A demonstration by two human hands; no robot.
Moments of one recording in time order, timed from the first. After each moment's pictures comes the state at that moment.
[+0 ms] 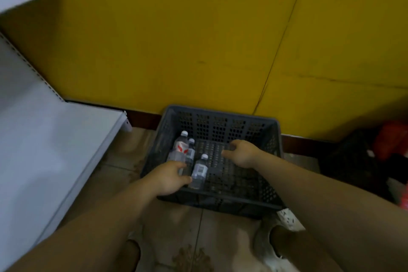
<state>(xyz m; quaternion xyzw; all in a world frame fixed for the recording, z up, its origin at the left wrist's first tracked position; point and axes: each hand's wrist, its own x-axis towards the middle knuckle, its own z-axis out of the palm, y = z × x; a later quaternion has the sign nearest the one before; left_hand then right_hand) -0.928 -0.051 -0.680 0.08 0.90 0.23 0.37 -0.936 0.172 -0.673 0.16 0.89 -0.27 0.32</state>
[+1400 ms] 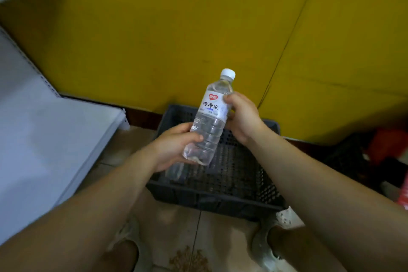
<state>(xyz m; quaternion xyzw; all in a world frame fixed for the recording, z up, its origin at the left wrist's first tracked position) -0.951 -0.040 -0.619 0.02 0.69 0.64 0.35 -0.956 0.138 -0.601 0.16 0.61 -0.77 0.00</state>
